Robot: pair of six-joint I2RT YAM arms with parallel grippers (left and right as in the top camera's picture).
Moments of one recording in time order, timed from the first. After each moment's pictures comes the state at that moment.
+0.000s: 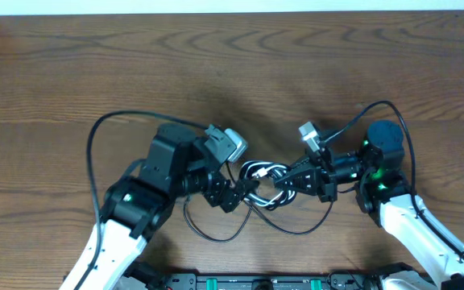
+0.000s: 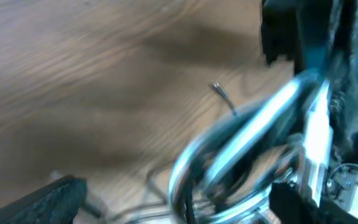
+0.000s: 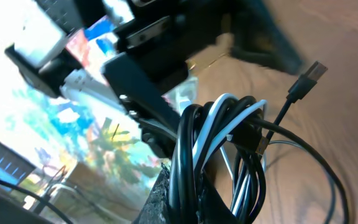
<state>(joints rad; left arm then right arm) -0.47 1.03 0.87 -0.61 0.53 0.13 0.26 1.29 0.51 0.61 -1.53 0.52</state>
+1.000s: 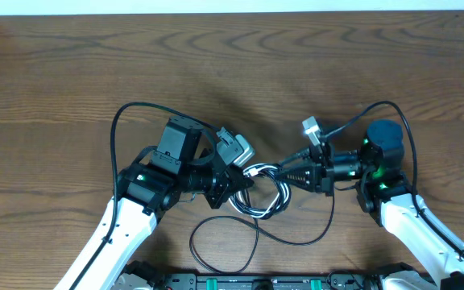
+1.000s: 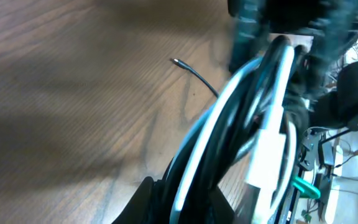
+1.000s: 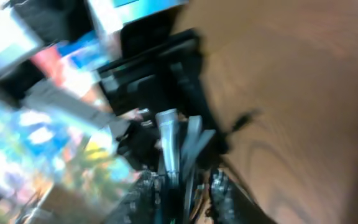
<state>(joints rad) -0.44 1.15 0.88 -0.71 0.69 0.24 0.24 1.30 0.50 0.54 -1.38 0.48</state>
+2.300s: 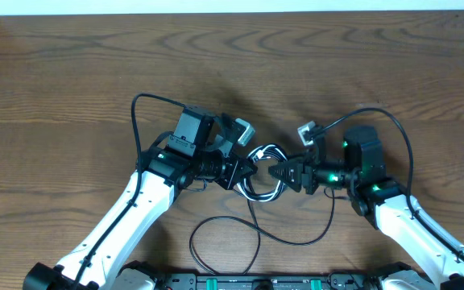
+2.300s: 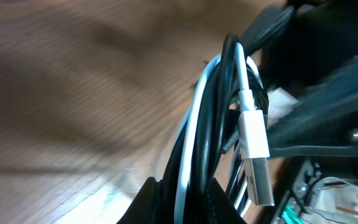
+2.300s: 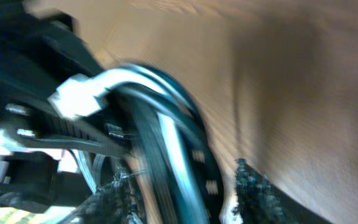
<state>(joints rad) -0.44 1.34 0.88 -0.56 0.66 -0.04 0.31 1.29 0.51 0.11 -0.88 0.31</state>
